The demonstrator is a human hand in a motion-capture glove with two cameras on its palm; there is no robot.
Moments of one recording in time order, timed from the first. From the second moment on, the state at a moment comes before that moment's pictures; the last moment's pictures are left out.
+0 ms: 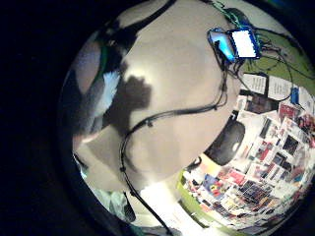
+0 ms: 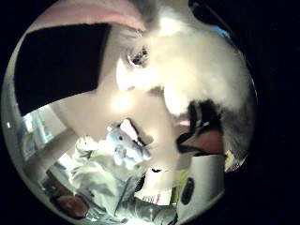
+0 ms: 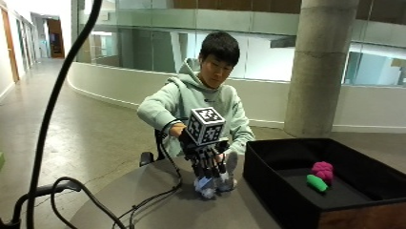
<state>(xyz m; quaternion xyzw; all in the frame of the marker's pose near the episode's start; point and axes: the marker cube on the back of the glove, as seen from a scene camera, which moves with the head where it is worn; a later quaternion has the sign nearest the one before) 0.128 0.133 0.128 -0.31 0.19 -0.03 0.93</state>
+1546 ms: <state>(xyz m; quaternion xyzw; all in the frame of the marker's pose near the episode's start) -0.029 0.030 0.000 -0.11 0.07 -0.14 0.98</state>
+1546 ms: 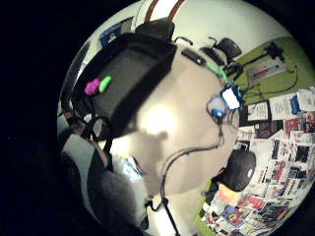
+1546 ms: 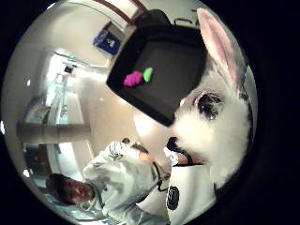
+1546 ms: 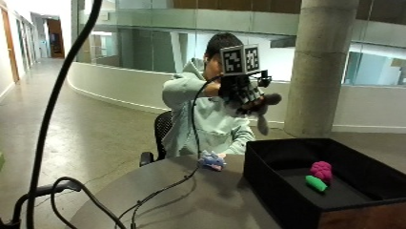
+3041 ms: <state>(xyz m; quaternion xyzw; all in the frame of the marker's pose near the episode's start) 0.026 0.151 0.037 -0.15 0.10 -0.17 0.97</state>
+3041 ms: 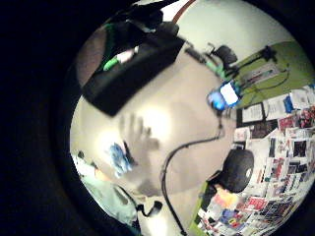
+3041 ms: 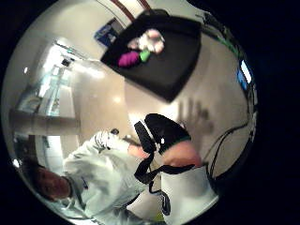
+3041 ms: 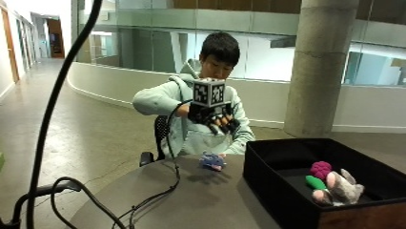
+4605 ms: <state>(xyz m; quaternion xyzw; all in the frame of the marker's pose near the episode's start) -0.070 0.027 0.028 -0.12 0.02 -0.11 0.99</state>
